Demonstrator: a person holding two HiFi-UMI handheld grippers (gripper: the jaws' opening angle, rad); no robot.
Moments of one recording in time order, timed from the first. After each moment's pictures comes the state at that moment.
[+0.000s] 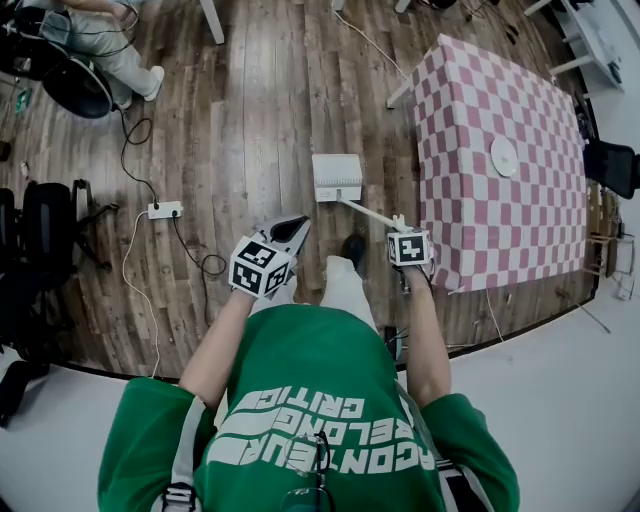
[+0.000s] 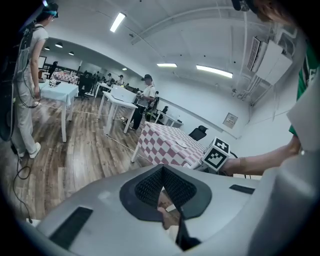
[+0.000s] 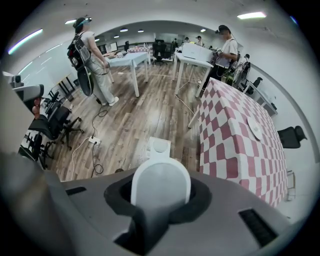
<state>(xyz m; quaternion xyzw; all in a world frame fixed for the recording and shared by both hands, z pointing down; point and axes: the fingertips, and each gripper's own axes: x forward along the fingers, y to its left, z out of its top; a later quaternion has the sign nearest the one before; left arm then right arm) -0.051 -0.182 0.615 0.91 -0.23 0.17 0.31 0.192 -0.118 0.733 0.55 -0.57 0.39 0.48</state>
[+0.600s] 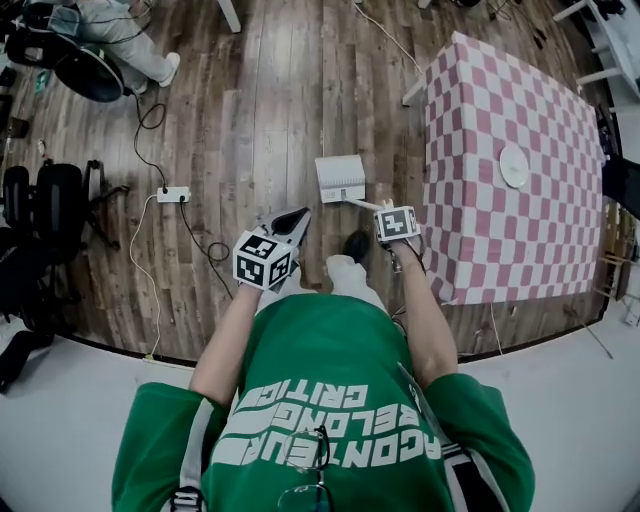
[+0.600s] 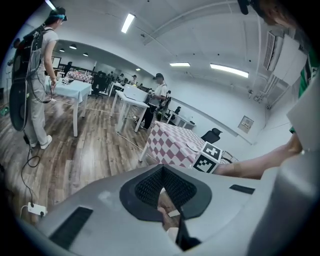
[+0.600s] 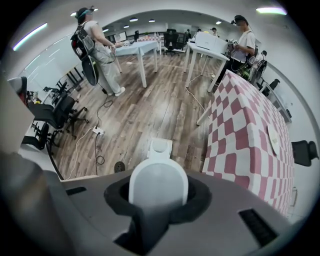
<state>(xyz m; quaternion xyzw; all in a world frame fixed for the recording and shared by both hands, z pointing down) -0.003 -0.199 0.627 0.88 -0.30 0.17 0.33 0.220 -0.167 0.789 0.48 -0.58 0.40 0.52</state>
